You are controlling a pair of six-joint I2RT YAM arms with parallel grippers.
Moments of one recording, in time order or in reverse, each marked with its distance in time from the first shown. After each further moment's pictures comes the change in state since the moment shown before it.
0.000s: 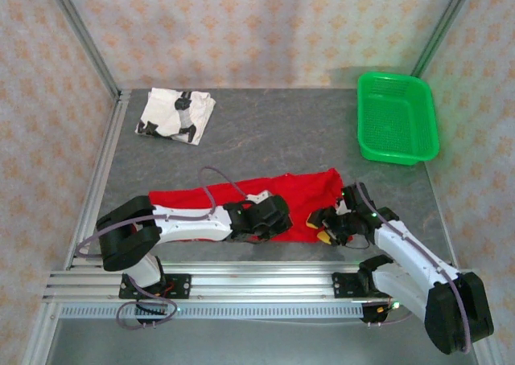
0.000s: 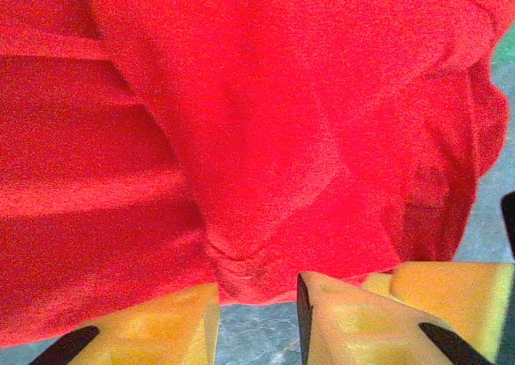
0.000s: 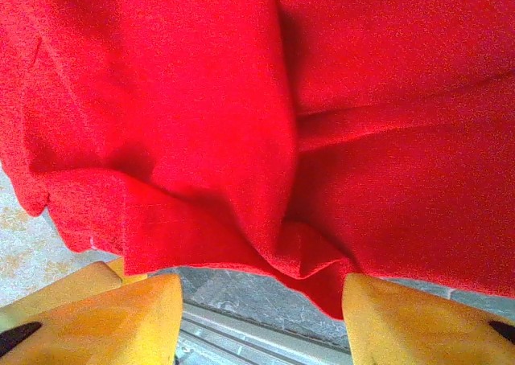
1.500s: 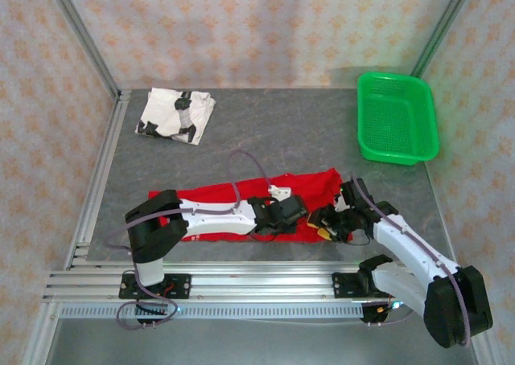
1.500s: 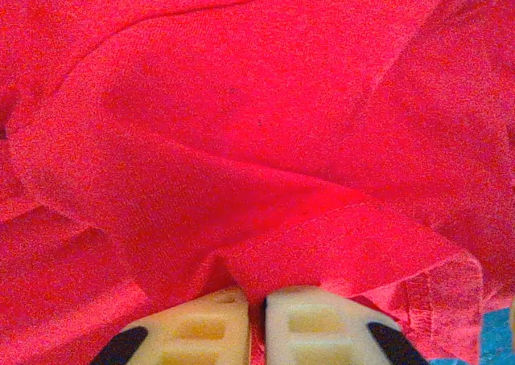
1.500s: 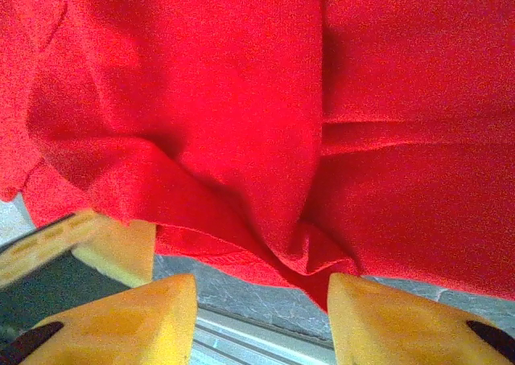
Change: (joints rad) left arm -0.021 0.192 0.248 -0.259 -0.143 0.459; right arm 0.015 0.045 0.063 -0.063 0.023 -0.111
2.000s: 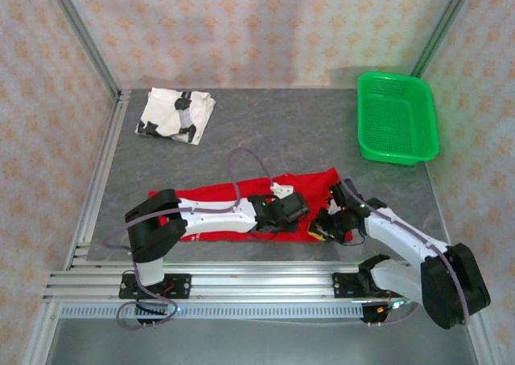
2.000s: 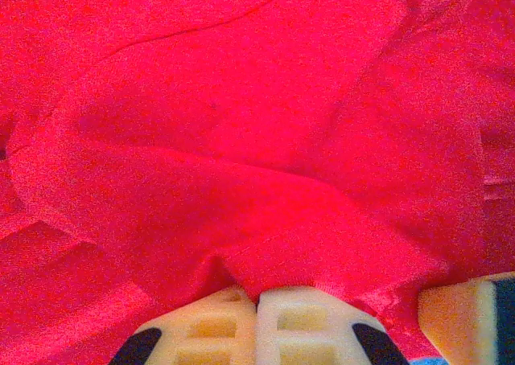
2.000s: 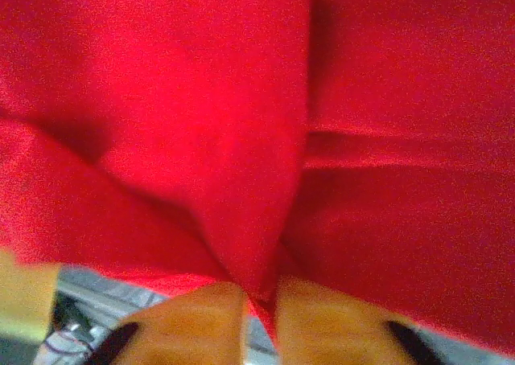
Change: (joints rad) left arm 0.004 -0.003 0.028 -0.022 0.008 0.043; right arm 0.070 0.149 0.001 0.050 0.061 -0.049
